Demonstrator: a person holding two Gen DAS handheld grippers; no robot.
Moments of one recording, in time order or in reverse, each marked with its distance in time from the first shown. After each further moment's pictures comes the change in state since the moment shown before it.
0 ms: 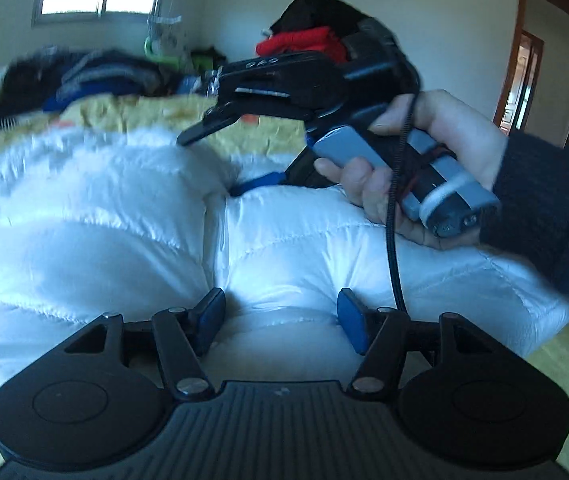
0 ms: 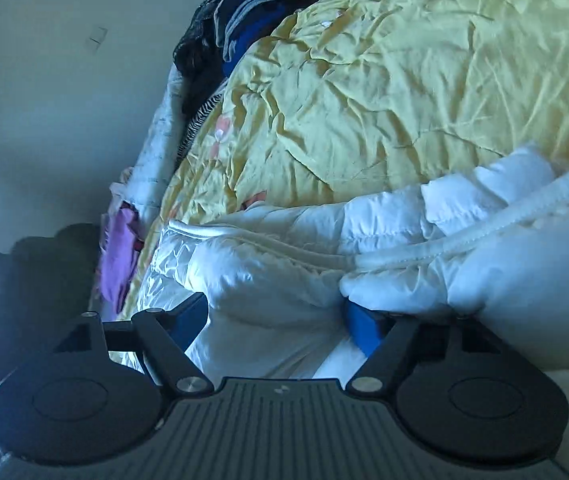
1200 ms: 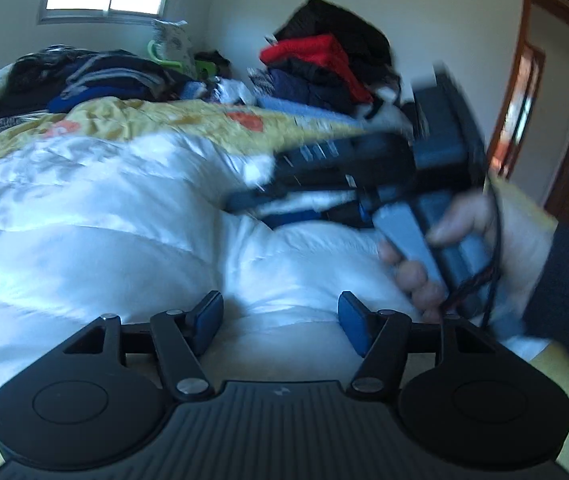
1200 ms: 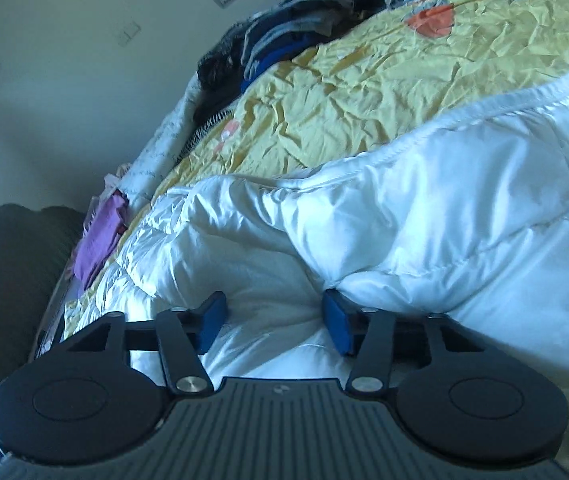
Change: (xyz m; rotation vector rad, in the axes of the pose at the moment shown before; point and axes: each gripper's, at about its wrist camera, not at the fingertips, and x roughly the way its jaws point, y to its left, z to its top) left arm -0.016 0.009 0.006 -0.022 -0.051 -0.005; right arm -0.028 -0.008 -0.060 -0.208 -0.147 -0.066
